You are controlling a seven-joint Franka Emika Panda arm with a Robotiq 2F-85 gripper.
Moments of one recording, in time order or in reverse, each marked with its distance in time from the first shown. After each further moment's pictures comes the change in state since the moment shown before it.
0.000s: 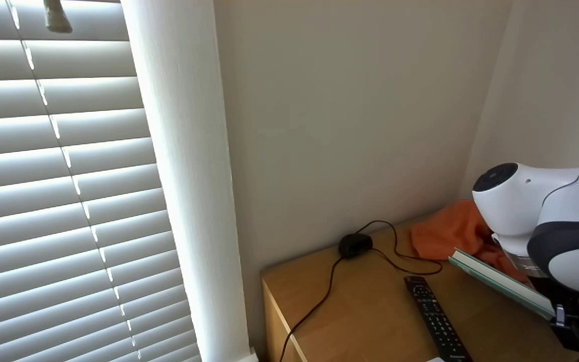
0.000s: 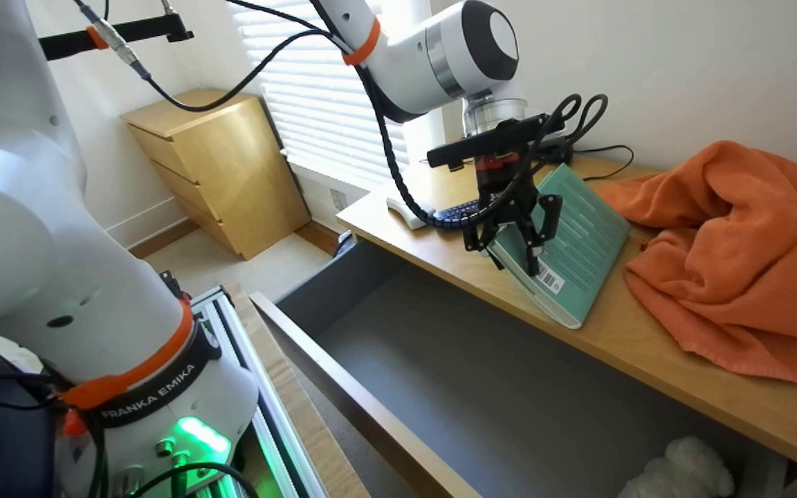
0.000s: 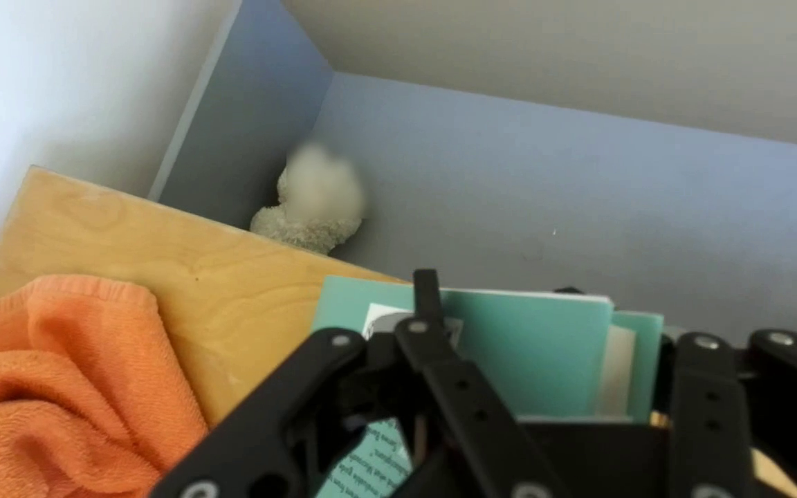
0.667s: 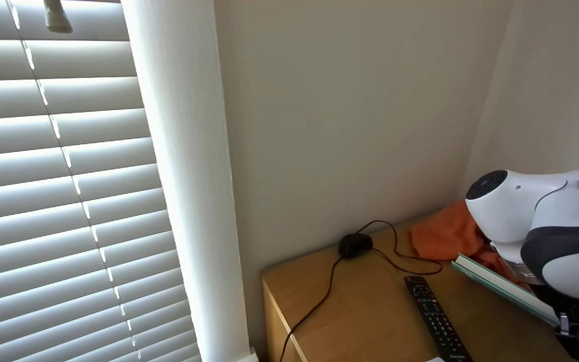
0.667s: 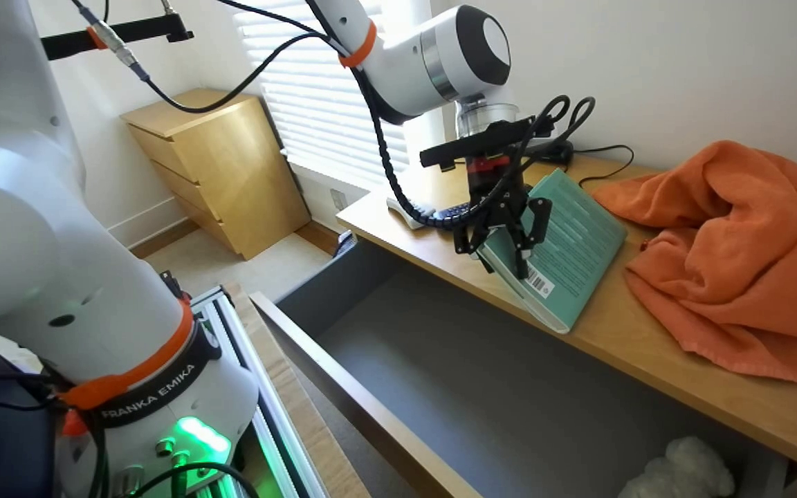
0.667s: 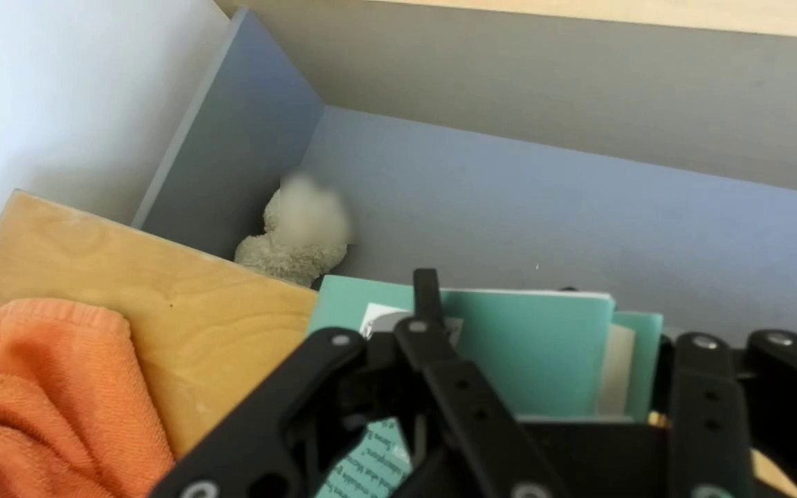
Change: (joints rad) arm 0.017 0.012 0.009 0.001 0.008 -0.059 0.000
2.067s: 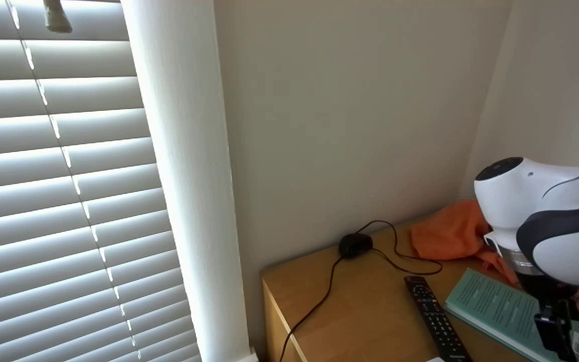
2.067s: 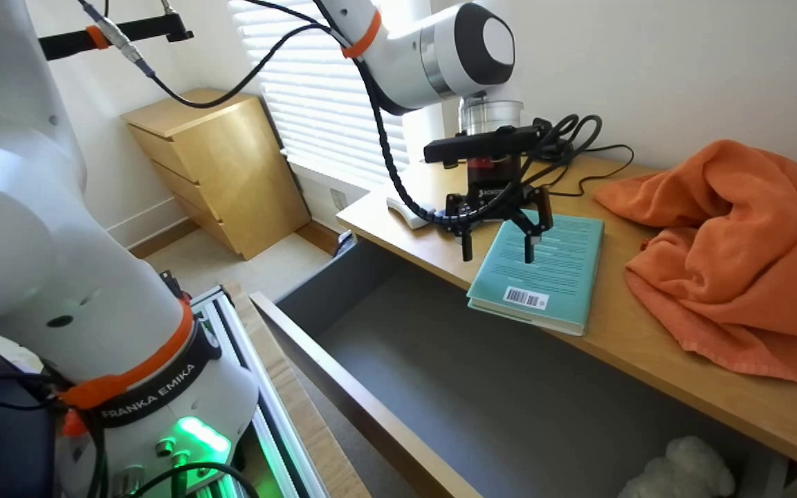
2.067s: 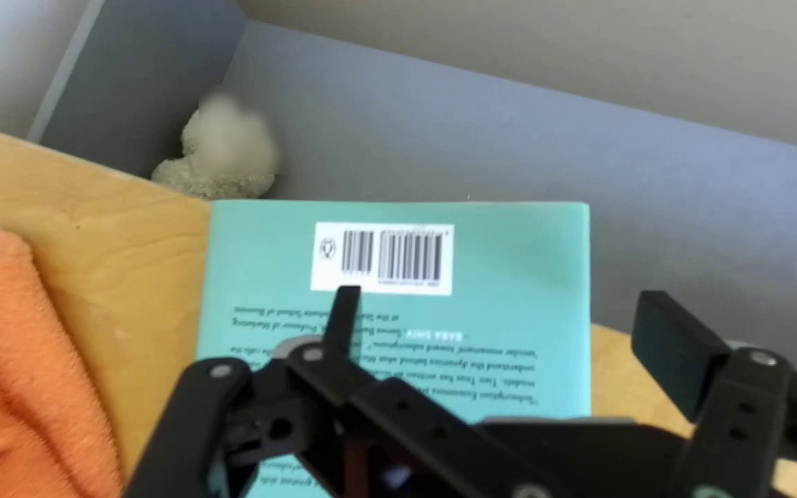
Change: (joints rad) arm -0.018 -0.025 0.003 -0.011 0.150 0.115 -0.145
